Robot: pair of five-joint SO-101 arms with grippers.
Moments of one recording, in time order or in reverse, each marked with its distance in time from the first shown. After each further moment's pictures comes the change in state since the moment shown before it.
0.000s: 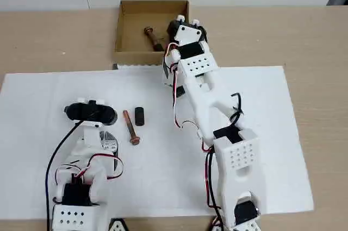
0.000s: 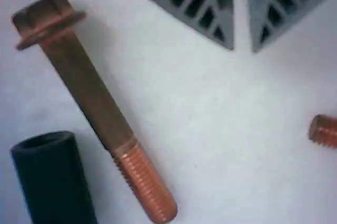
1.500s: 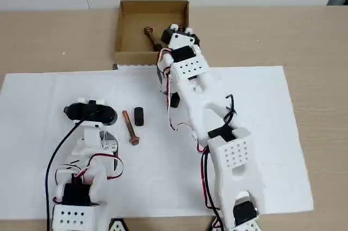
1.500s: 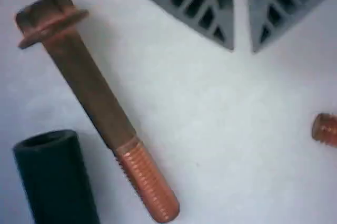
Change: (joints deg) left arm 0.0 0.0 0.0 0.0 0.0; right arm -2.5 3.3 -1.0 5.5 -1.1
